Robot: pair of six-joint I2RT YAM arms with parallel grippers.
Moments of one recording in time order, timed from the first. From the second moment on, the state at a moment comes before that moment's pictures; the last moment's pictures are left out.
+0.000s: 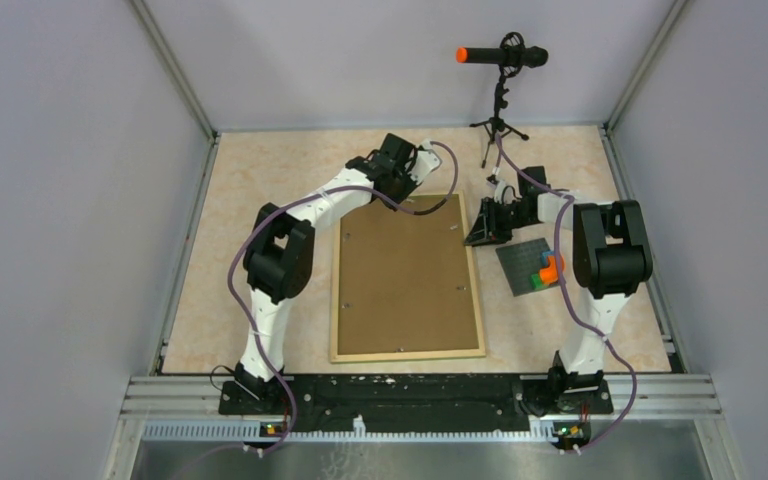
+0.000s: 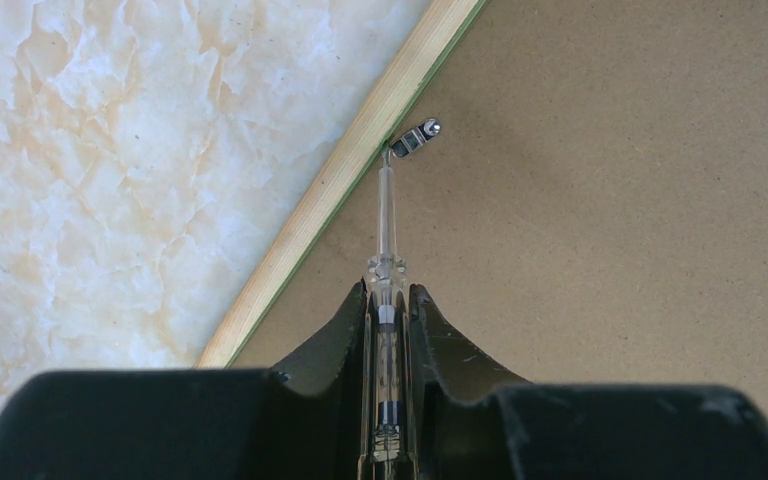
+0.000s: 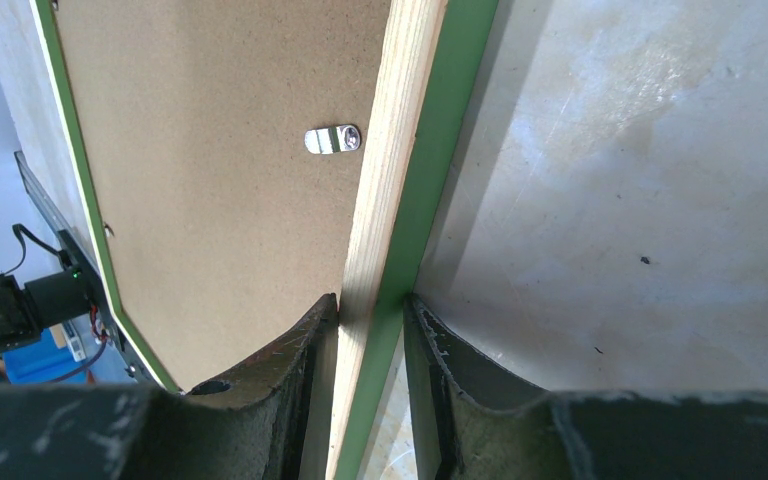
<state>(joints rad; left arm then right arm) -0.57 2.14 1.78 -0.55 -0.01 0.37 0.10 1.96 1.16 -0.36 -0.75 0.11</state>
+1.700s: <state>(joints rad) -0.66 2.03 1.68 -0.66 0.16 0.47 0.09 1.96 1.16 -0.37 -0.76 0.11</state>
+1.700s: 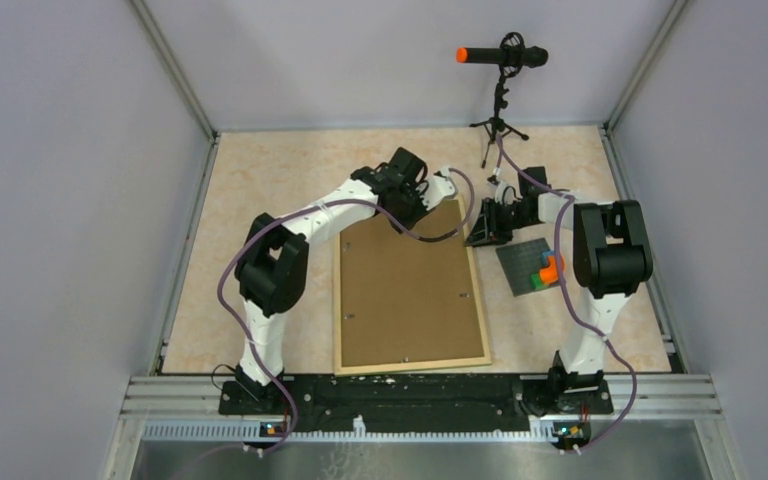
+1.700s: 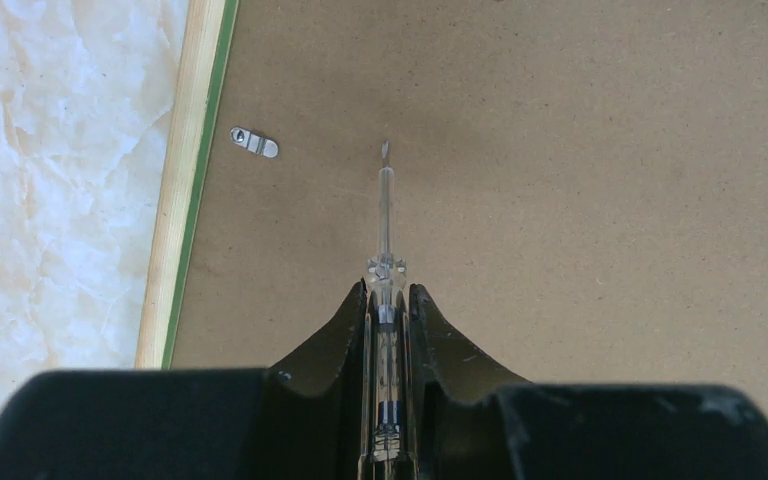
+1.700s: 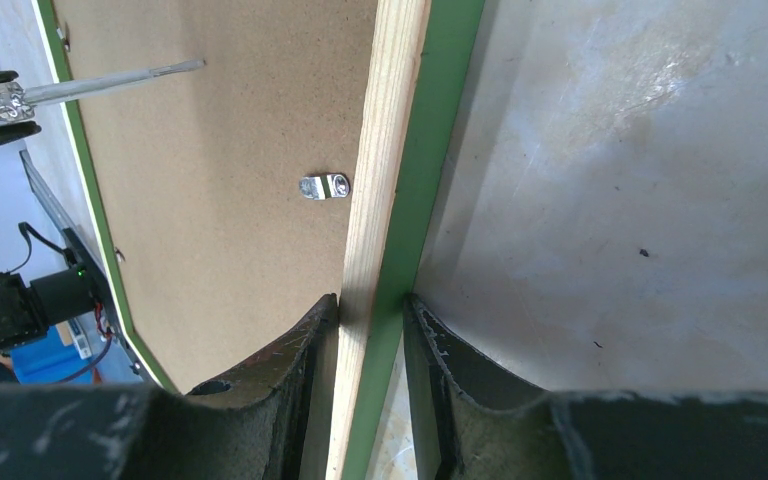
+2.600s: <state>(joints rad) -0.57 2.03 1.70 -0.65 0.11 0.36 0.09 1.96 1.16 -0.37 -0.76 0.11</state>
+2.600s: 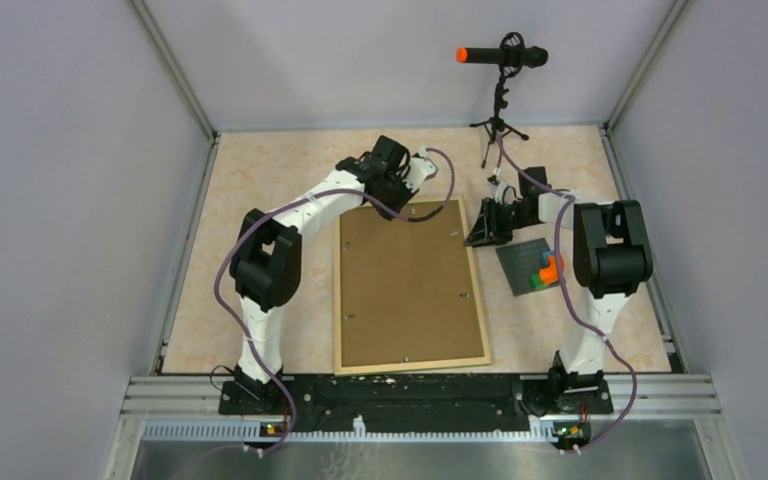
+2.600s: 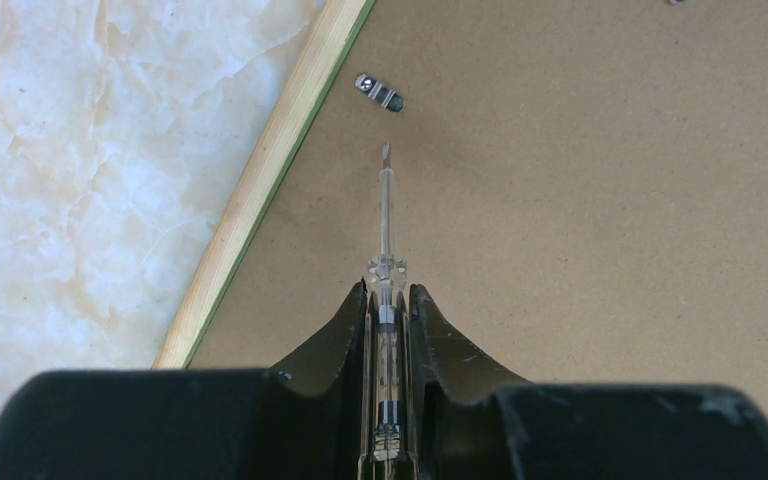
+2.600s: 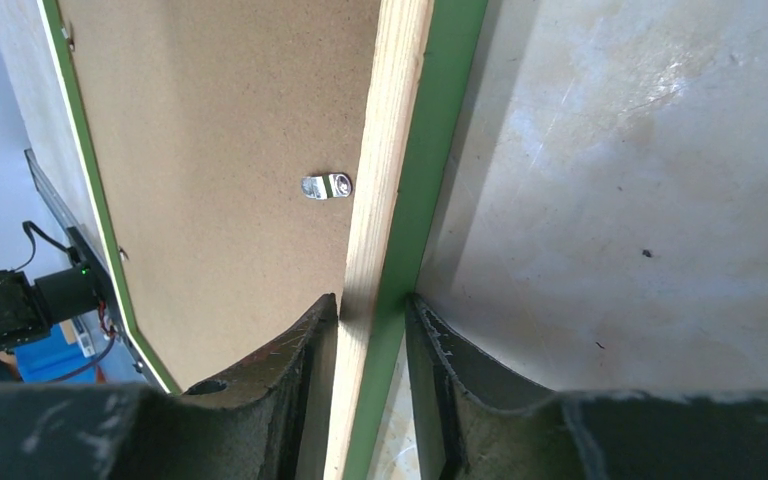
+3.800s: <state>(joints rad) -0.51 1.72 1.56 -0.86 0.88 0.21 0.61 1.14 1.09 -0.59 -0.43 -0.44</state>
